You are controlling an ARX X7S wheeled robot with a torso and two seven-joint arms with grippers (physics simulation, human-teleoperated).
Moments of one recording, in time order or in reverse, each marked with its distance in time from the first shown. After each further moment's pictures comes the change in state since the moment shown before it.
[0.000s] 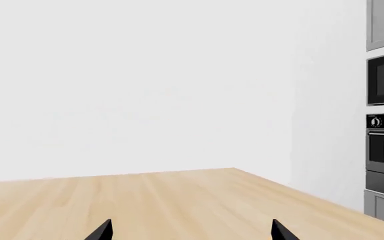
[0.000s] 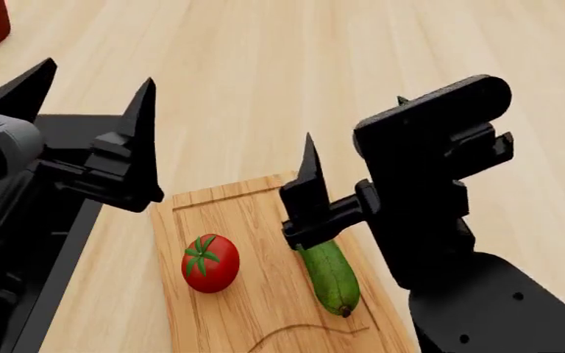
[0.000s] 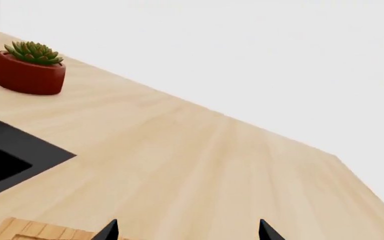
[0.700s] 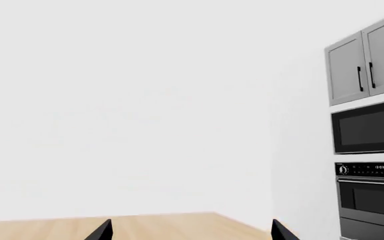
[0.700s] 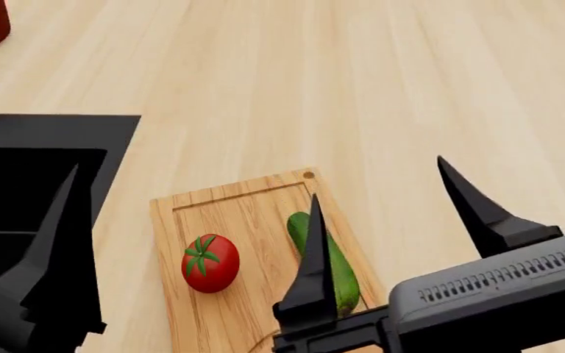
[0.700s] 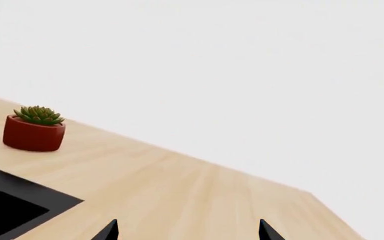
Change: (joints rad) left arm 0.397 -0.089 -0.070 0.433 -0.045 0.189 -0.034; right arm -0.405 0.191 0.164 -0.568 0.050 -0.124 0.311
